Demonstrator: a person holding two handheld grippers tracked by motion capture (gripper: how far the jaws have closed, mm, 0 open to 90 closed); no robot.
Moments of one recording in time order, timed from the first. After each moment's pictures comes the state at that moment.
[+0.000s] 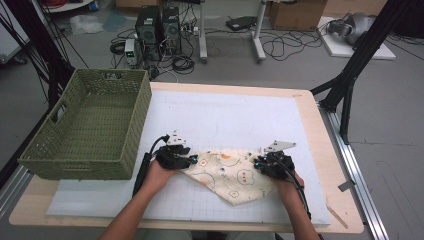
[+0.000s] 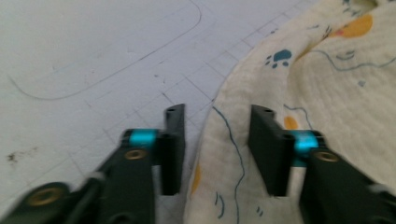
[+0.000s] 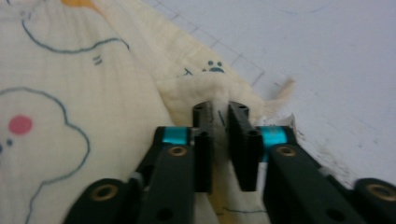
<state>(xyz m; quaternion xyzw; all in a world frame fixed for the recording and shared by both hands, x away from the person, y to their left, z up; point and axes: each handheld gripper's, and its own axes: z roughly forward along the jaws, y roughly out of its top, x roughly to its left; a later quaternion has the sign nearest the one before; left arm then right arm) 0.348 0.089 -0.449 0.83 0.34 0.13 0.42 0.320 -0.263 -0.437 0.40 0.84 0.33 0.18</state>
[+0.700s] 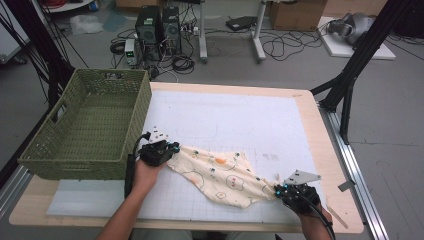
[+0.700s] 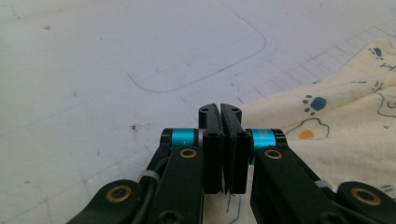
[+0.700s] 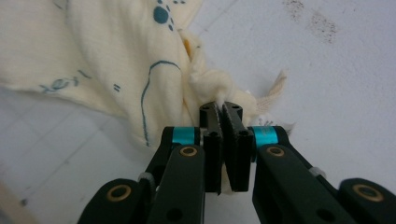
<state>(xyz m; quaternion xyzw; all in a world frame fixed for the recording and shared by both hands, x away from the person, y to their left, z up) 0.344 0.126 -0.438 0.77 0.41 0.19 0.44 0.227 -0.302 -0.429 0.41 0.84 0.29 0.18</state>
